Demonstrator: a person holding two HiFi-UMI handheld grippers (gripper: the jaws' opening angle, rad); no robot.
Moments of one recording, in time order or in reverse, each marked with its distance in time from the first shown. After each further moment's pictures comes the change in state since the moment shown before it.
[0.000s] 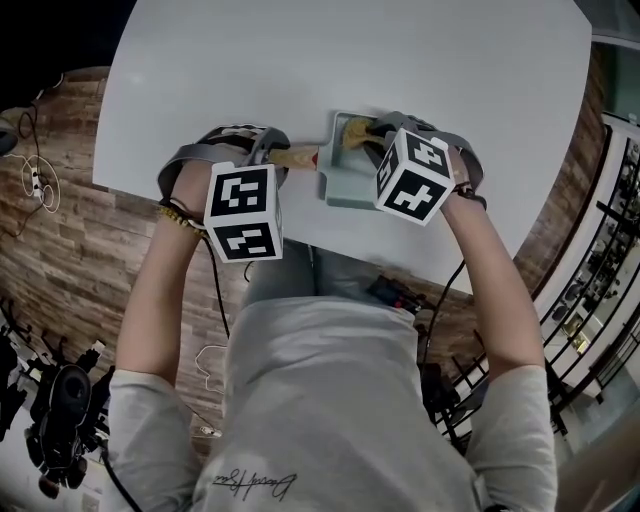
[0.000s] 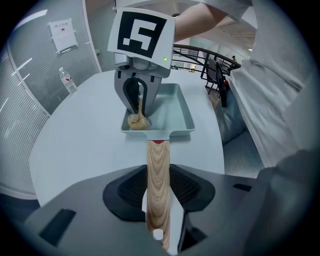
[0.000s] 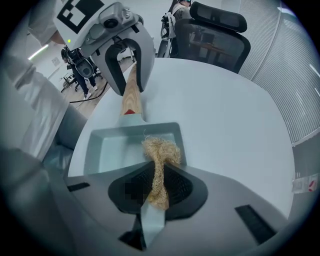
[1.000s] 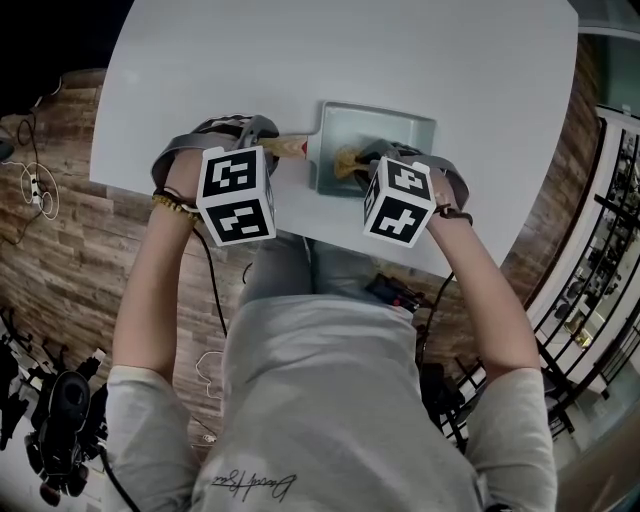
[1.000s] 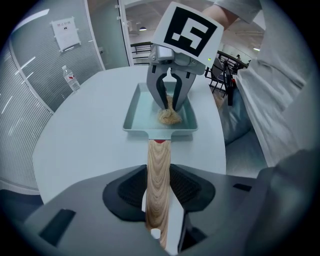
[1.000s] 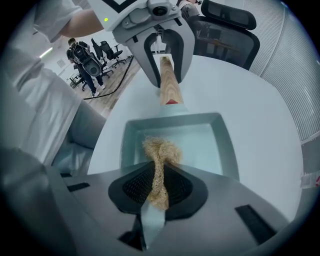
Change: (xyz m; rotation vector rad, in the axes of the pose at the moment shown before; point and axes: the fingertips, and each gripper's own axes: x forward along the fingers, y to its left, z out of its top) left arm 0.002 0.003 -0.005 -0.029 0.026 0.028; right arm 0.001 0.067 -0.015 -0.013 0.031 0.079
